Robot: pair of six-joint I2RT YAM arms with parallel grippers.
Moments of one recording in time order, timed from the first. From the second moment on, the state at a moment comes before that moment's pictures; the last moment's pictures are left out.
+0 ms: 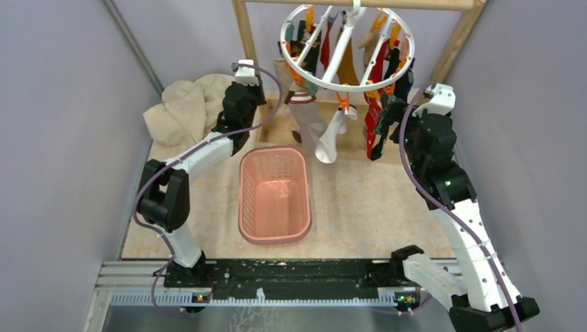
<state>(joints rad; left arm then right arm) -0.45 1.79 1.33 0.52 -0.36 -0.04 0.30 0.89 1.16 -0.44 0.33 0.29</state>
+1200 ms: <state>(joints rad) -0.18 1.60 1.11 0.53 -0.28 -0.13 0.27 0.95 1.18 -0.37 0.33 0.33</state>
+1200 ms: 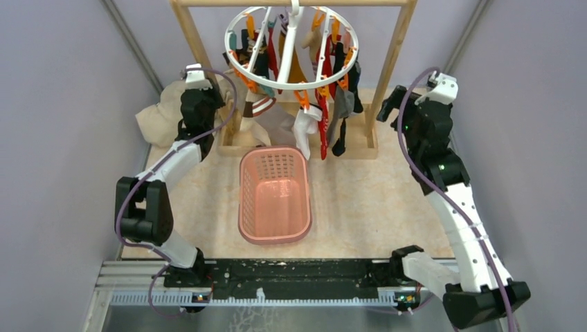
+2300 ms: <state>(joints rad) -0.13 1.72 1.20 0.60 -0.25 -0.17 0.13 1.54 1.22 0.05 0.19 0.39</state>
